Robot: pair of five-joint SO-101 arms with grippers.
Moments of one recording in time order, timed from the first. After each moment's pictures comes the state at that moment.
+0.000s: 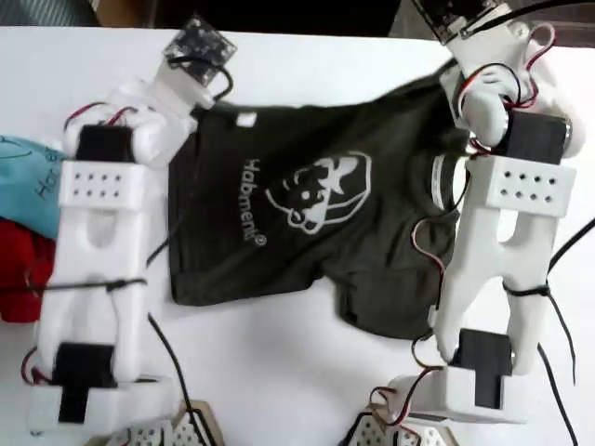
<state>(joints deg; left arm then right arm) -5.3 -7.3 0.3 64.7 -34.3 4.9 -1.3 -25.5 67.3 47.9</state>
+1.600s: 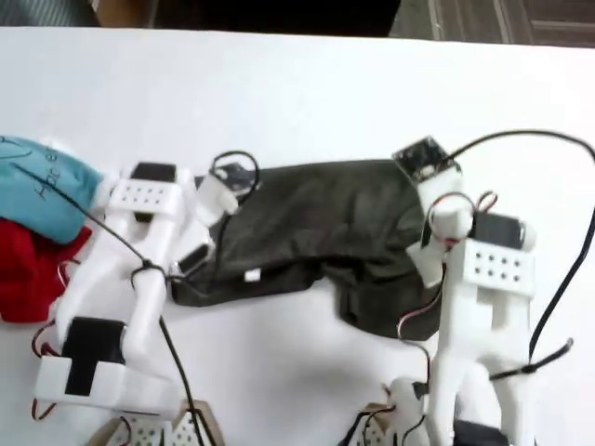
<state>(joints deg) -2.5 -1.5 27.4 83.7 -37.2 7.7 -30.6 39.0 75.3 40.6</state>
